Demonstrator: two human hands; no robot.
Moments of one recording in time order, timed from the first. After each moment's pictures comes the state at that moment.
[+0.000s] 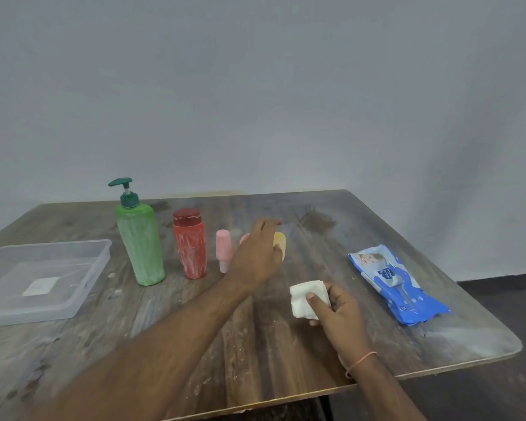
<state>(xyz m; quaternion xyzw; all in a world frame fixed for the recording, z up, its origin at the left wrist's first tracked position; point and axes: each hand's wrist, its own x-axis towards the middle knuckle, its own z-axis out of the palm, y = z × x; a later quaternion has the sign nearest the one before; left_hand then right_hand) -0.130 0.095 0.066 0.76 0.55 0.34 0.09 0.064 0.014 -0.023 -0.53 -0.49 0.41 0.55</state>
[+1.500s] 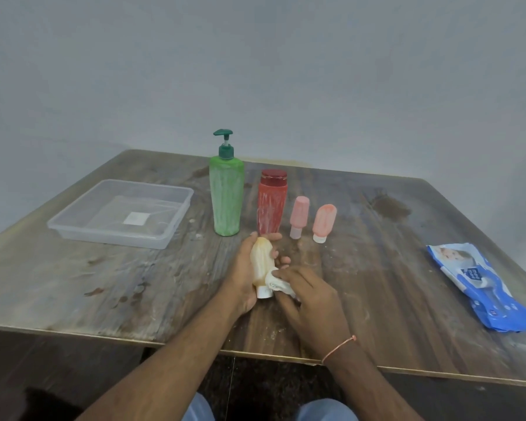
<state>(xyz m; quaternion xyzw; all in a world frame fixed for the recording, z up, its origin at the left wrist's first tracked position) -0.252 -0.011 0.007 0.23 0.32 0.62 0.68 -0.090 -0.028 -0.023 -0.35 -0.84 0.04 0.42</state>
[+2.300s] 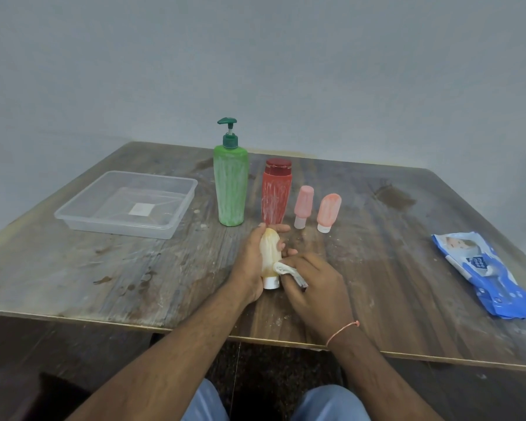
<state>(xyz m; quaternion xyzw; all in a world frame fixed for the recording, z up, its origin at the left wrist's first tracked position) -0.249 -0.016 0.008 0.28 0.35 0.63 0.64 -0.095 -0.029 -0.020 -0.38 -0.82 0.05 0.43</state>
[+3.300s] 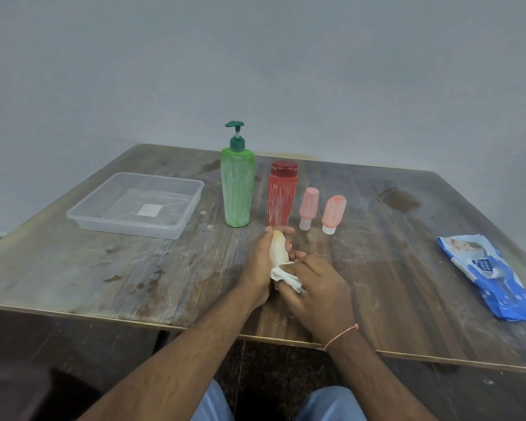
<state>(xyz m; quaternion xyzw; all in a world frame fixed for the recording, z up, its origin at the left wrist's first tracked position) -0.245 -0.018 -0.002 0.34 0.38 0.64 0.58 -0.105 -0.035 -0.024 -0.37 -0.81 -0.05 0.45</state>
